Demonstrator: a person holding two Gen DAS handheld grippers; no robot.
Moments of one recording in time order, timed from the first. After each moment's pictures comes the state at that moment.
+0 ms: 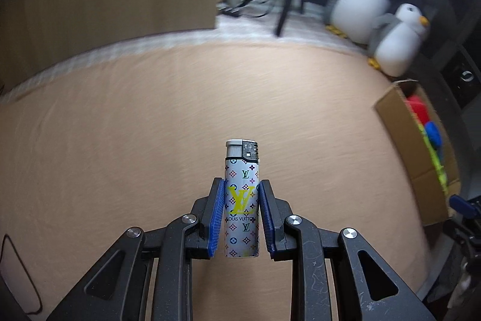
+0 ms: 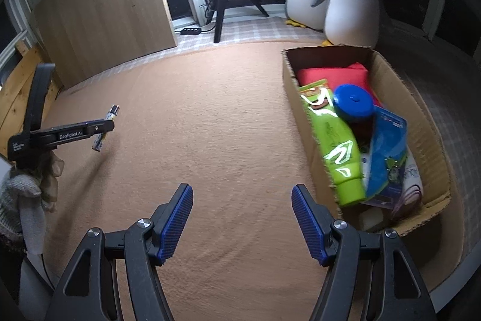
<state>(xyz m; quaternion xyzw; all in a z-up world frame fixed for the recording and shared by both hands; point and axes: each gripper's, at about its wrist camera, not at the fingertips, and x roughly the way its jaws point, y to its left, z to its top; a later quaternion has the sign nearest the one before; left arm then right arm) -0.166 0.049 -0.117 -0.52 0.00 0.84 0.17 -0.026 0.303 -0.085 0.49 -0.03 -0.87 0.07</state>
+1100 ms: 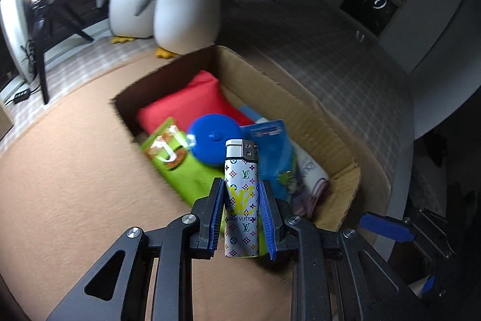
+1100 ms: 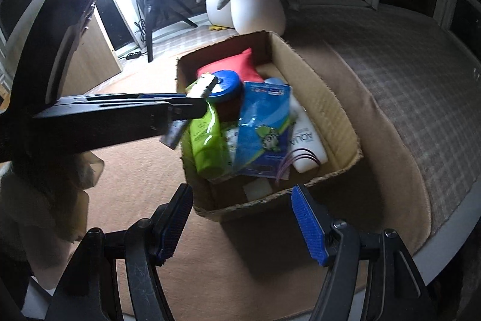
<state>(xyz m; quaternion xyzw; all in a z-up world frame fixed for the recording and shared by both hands) -0.096 0.372 -0.083 -0.49 0.10 0.77 0.39 0.012 0.426 -0.079 0.49 -0.09 -0.87 0.00</state>
